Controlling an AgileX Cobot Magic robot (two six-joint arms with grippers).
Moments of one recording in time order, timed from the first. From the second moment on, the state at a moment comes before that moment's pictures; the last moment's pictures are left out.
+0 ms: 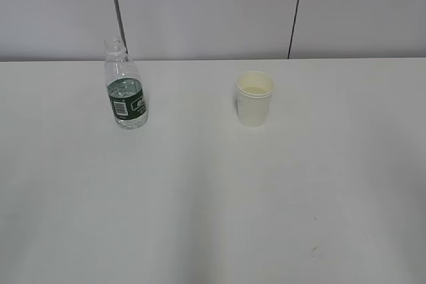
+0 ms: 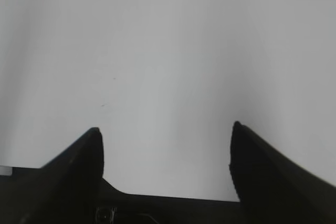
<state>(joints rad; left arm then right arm) -0.02 -0.02 -0.51 -0.02 1.11 -0.04 0.14 0.51 -0.74 -0.04 1.14 0.14</state>
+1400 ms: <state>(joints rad) -0.02 -0.02 -0.51 -0.02 1.11 -0.04 0.14 -0.02 -0.49 -0.06 1.17 0.02</state>
